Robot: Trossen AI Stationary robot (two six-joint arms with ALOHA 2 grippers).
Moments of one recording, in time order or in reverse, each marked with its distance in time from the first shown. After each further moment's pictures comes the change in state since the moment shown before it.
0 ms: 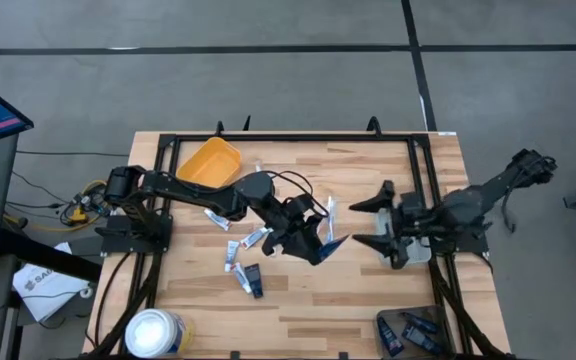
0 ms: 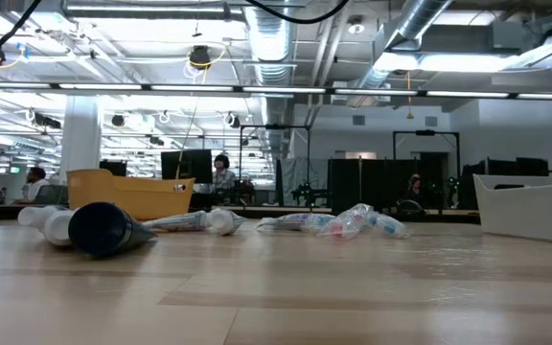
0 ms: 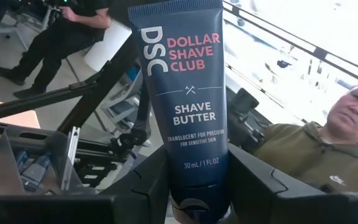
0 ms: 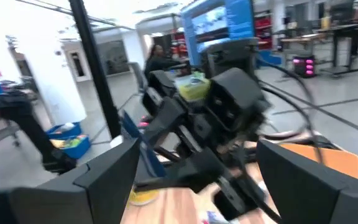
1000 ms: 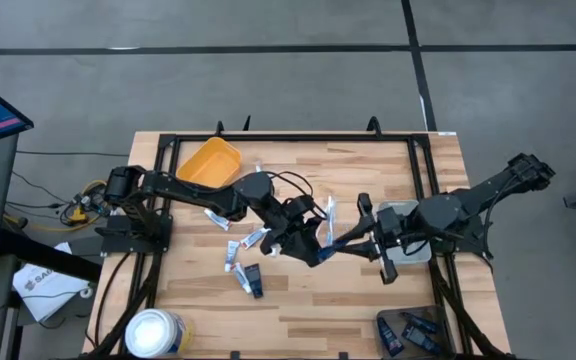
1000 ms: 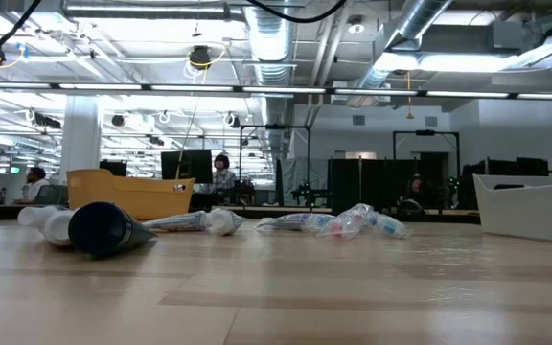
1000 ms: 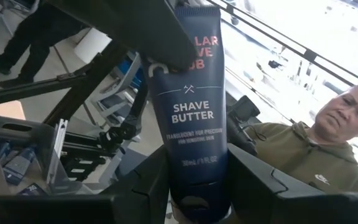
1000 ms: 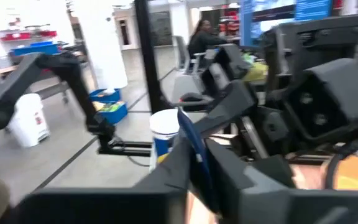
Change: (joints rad) left arm 0.000 0.000 0.000 0.012 0.027 -0.050; right arm -0.067 0.147 0.117 -0.058 -0.274 -0.049
